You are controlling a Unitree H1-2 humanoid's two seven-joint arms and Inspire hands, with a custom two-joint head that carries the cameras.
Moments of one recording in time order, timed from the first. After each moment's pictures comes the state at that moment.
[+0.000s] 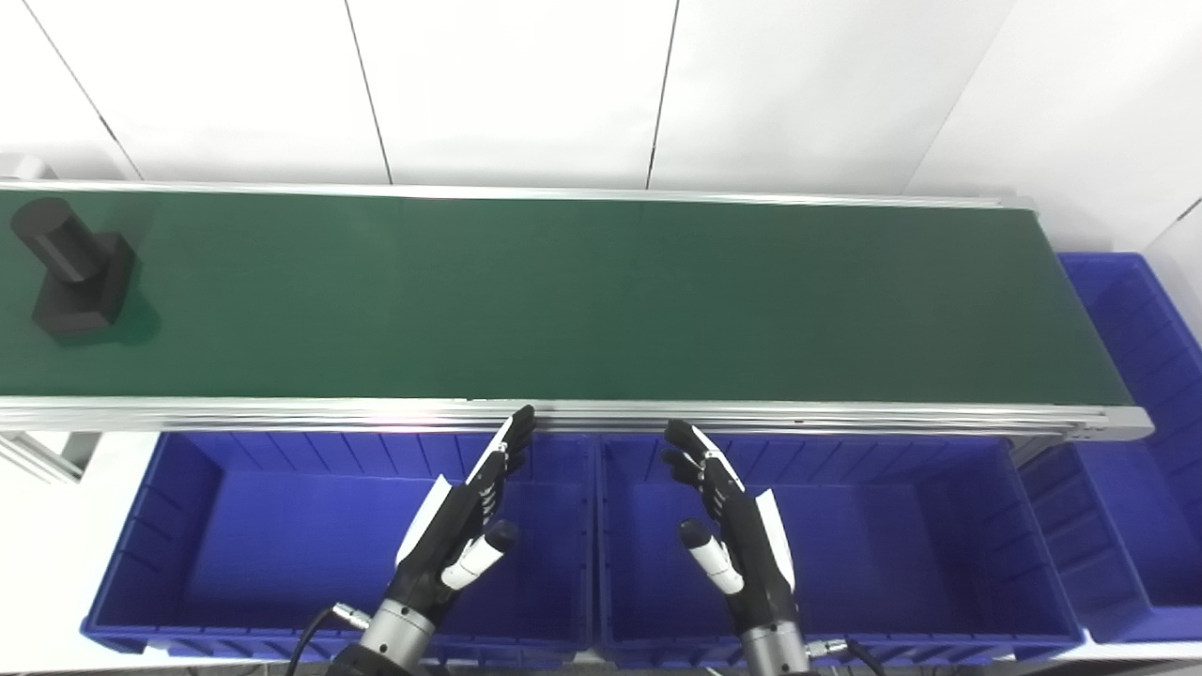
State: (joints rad) left arm 0.18 0.09 -0.31 0.22 0.04 -0.44 -0.16; right arm 0.25 0.00 0.23 0.20 -0.21 -0.43 -0.13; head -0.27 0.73
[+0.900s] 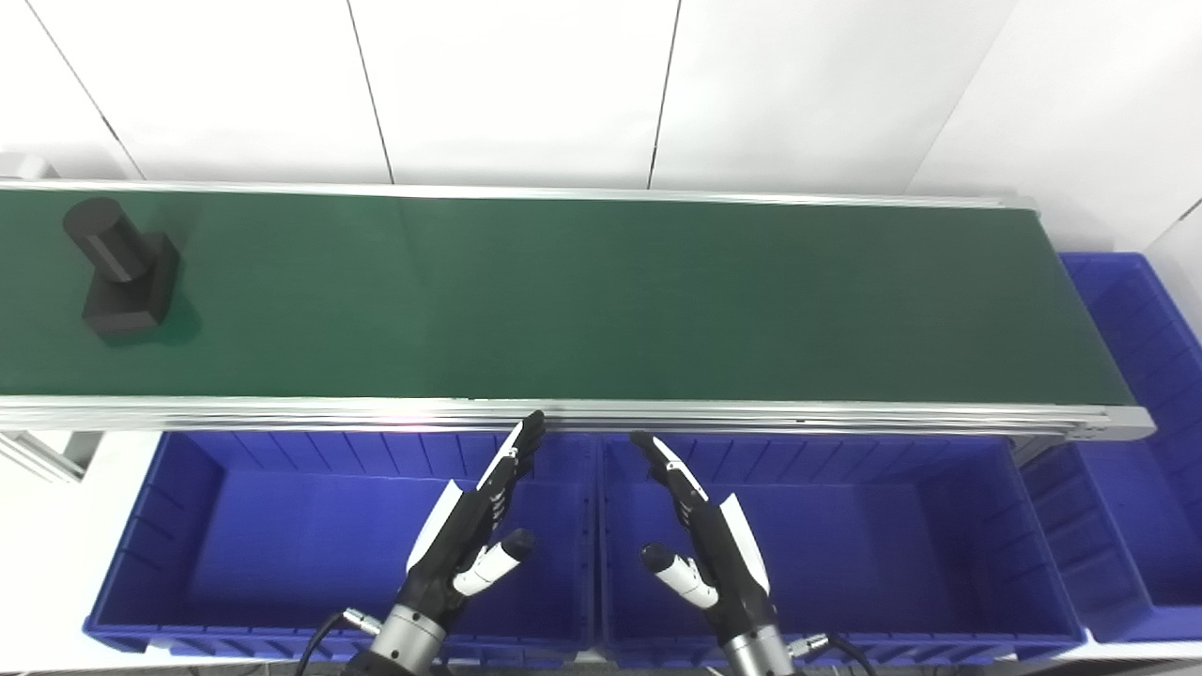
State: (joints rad) left arm 0.18 0.10 -0.36 0.23 0.07 -0.44 -0.10; right arm 0.23 -0.06 0.37 0.21 -0.19 -0.43 -0.14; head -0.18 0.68
